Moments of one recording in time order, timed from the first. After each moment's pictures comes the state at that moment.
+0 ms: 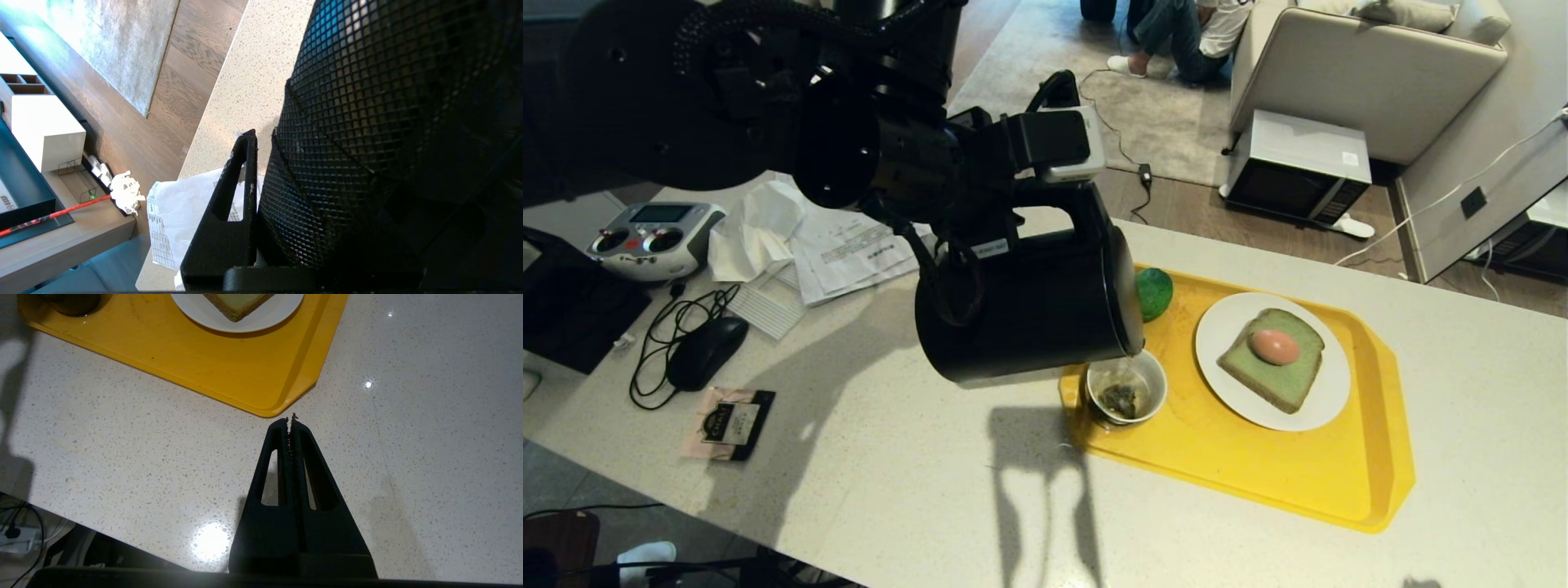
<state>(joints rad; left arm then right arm) -0.73 1.85 -1.93 0.43 0.30 1.07 -0.01 0.00 -0.05 0.13 0.01 -0.05</state>
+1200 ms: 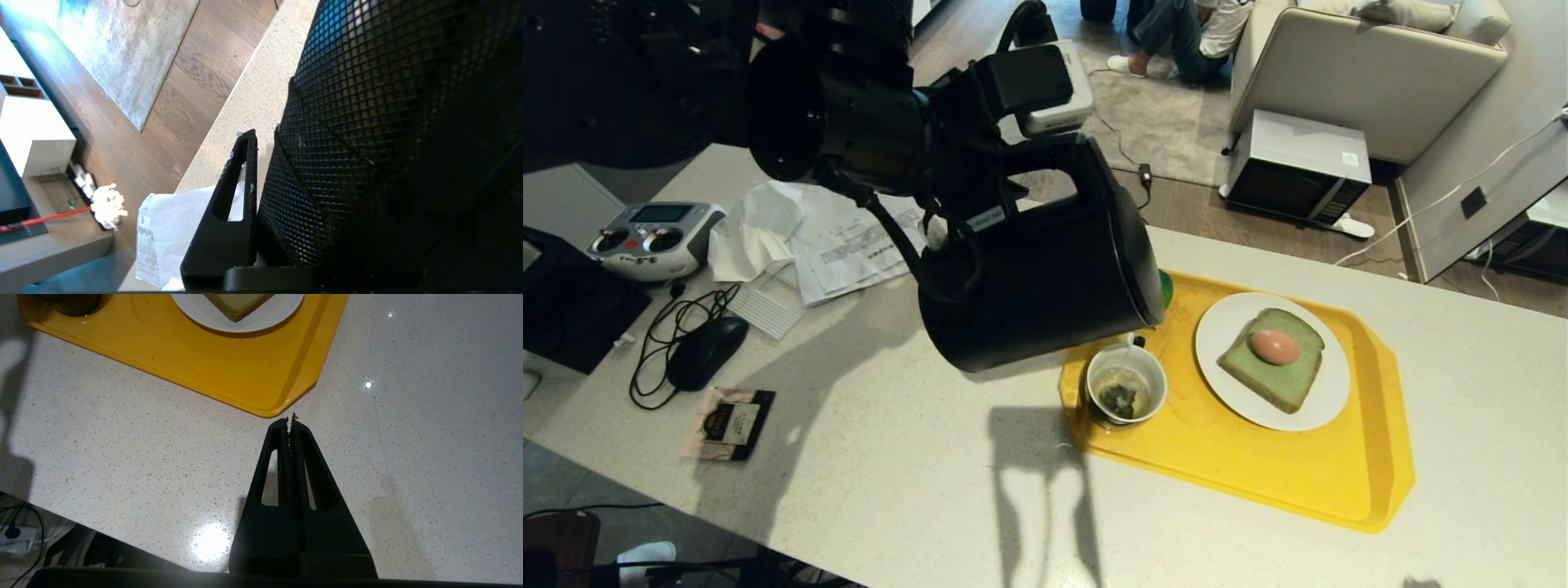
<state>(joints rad) -0.72 1.81 -1.92 0.37 0.21 0.99 -0.01 0.00 -0.05 0.13 0.01 -0.05</state>
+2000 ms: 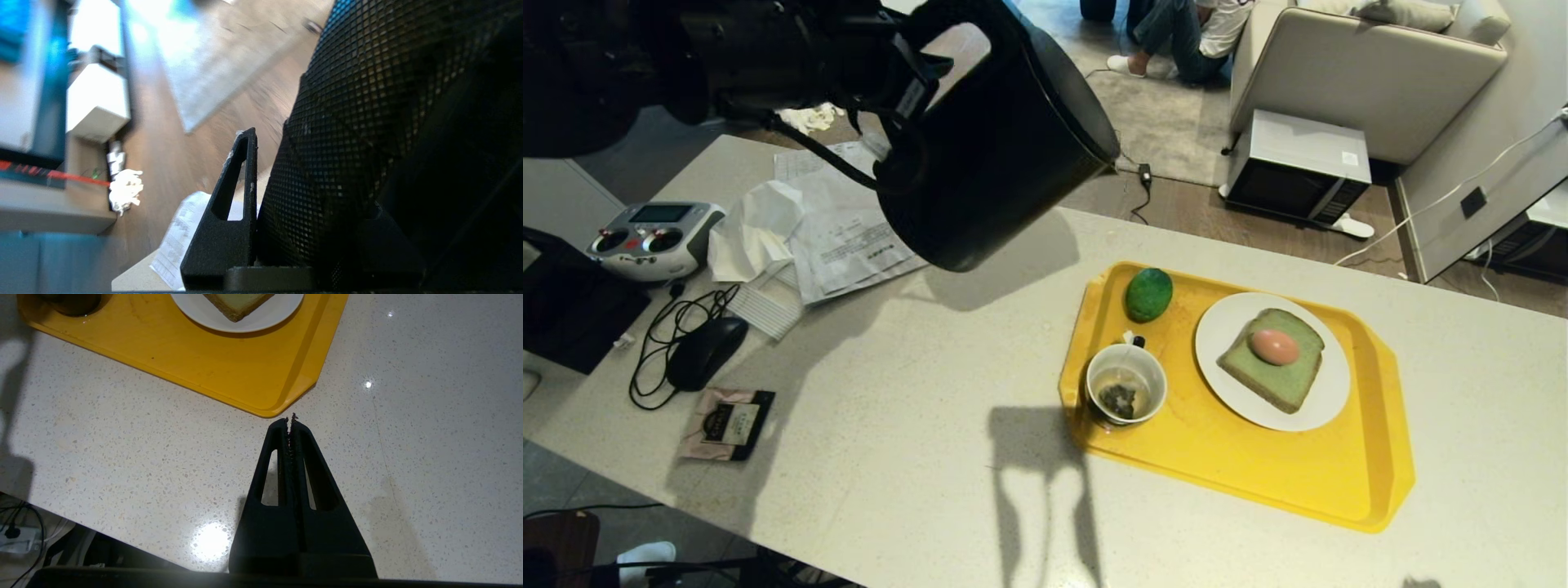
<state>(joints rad) -0.50 1.76 -1.86 -0.04 0.04 0.80 -0.01 0.00 -0.05 0.13 0.01 -0.05</state>
